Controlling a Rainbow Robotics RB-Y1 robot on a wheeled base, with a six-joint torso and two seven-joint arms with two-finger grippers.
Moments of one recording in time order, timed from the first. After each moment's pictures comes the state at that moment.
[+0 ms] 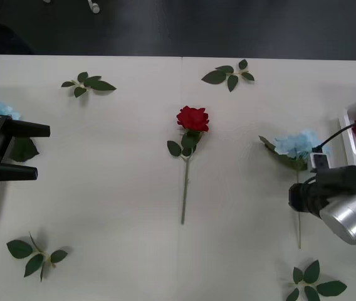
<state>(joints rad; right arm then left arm) -0.08 -0.77 0.41 -1.87 -0.32 1.17 0.87 -0.31 0.57 0.49 -1.48 1.80 1.92 -2.70</state>
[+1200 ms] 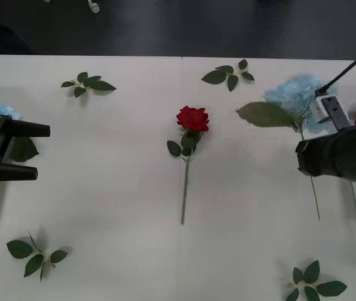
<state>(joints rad) -0.20 -1.19 0.31 -2.28 -0.79 1.08 0.94 -0.31 0.57 0.49 -1.48 1.80 1.92 -2.70</state>
